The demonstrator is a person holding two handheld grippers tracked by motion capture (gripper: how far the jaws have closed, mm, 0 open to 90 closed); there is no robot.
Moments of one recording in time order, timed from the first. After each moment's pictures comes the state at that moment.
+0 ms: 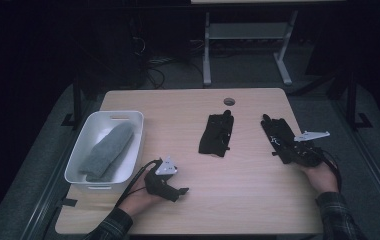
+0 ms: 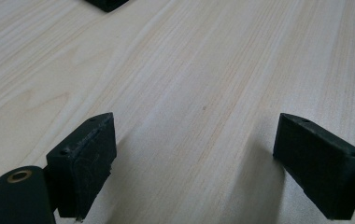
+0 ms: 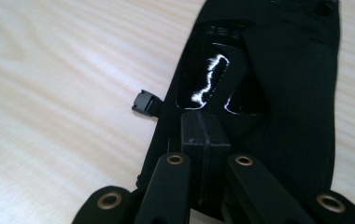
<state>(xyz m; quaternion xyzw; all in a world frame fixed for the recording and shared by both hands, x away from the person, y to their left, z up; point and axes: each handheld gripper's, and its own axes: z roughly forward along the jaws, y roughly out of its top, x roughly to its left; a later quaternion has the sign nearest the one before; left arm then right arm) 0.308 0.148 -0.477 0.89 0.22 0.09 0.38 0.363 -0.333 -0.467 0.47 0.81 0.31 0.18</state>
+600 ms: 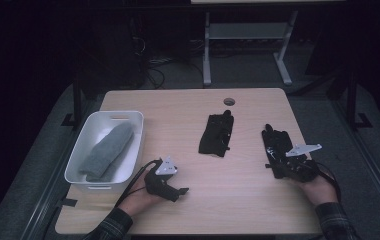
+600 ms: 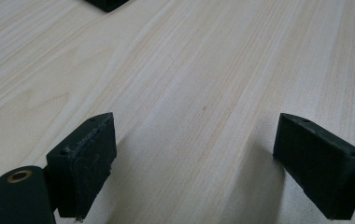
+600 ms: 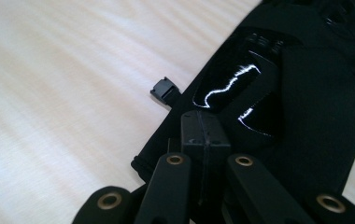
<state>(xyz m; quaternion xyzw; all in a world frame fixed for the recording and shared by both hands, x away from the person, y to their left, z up) 0.308 0.148 -0.478 0.89 0.22 0.09 0.38 0.318 -0.301 -0.462 0.42 0.85 0.29 0.15</state>
